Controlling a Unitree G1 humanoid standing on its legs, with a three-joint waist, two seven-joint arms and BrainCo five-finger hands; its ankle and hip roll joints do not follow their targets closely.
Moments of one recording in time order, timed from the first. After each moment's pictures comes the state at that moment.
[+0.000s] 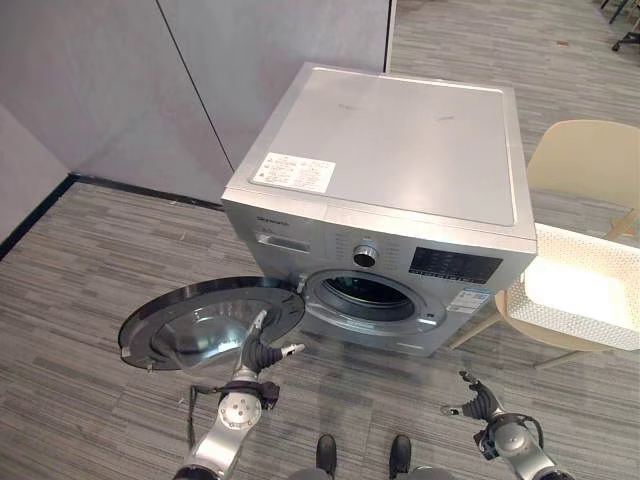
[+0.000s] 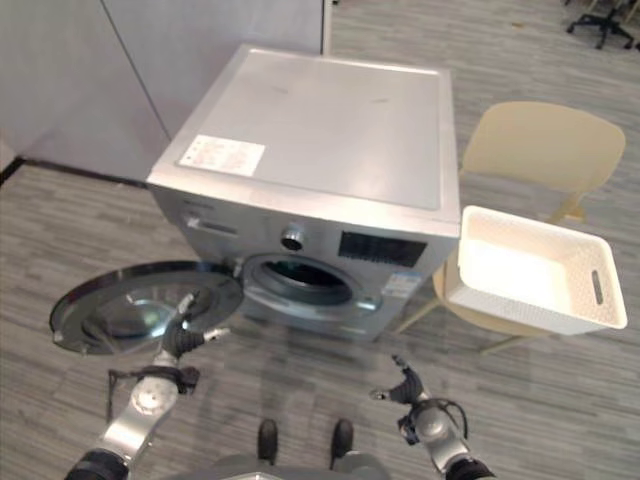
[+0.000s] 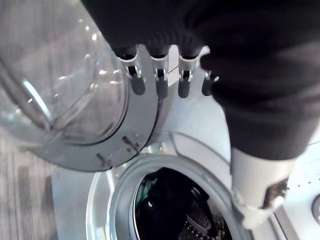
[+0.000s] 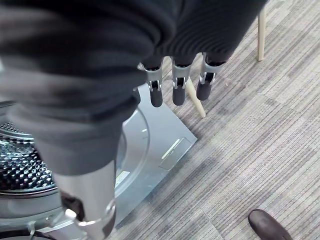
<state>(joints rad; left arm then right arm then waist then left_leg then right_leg) 0.03 0.44 -0.26 0.37 0.06 -0.20 0.20 -0.04 -0.33 0.32 0.90 -0.14 -0.15 -0.15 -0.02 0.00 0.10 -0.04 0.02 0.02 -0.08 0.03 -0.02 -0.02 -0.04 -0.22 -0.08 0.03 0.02</state>
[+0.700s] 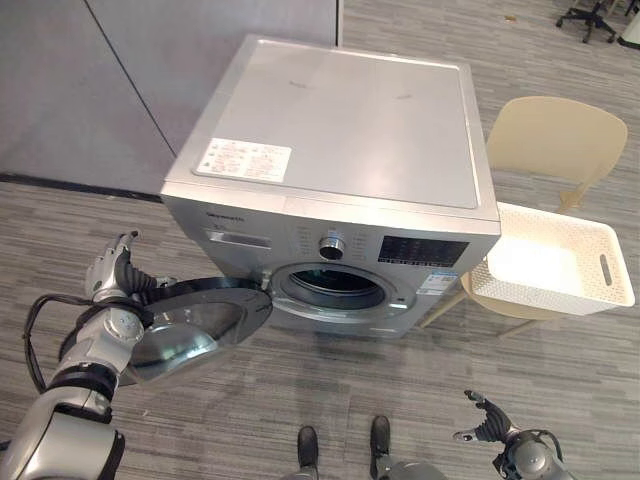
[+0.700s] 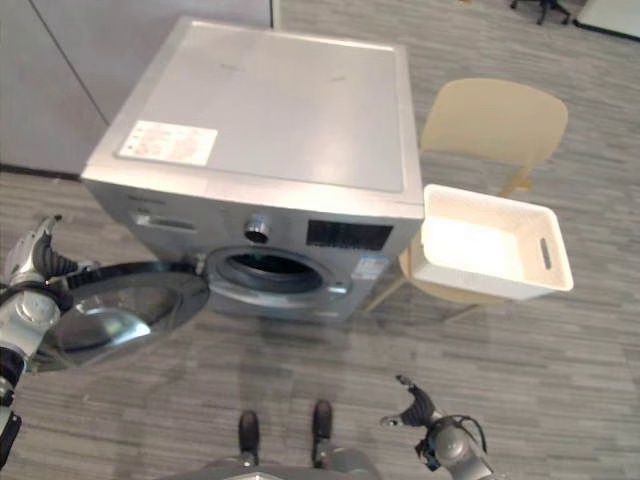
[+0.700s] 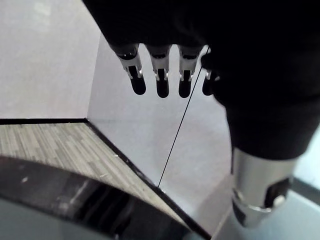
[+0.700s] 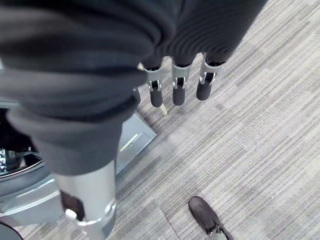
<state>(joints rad) -0.49 0.86 -0.27 1.07 0.18 -0.15 0.24 0.05 -0.45 0.41 0.79 -0.16 -0.17 -0.06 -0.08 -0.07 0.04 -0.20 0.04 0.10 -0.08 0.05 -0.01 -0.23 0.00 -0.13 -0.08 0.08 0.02</state>
